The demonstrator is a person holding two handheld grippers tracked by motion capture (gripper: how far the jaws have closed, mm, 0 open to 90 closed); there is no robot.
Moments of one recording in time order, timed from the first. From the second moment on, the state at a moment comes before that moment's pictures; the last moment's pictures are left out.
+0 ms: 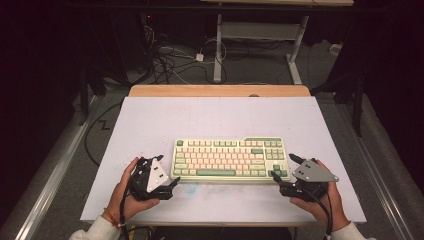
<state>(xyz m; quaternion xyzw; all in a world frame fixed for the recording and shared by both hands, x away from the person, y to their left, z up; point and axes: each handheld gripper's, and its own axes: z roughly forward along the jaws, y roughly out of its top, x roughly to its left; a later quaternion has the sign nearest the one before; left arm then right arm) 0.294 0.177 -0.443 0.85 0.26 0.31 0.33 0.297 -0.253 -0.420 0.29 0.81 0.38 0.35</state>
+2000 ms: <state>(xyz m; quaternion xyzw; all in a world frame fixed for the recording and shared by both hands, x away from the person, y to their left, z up) 0.294 0.211 -0.481 0.86 0.29 0.28 0.30 0.276 -0.312 -0.455 0.36 0.79 0.34 0.36</state>
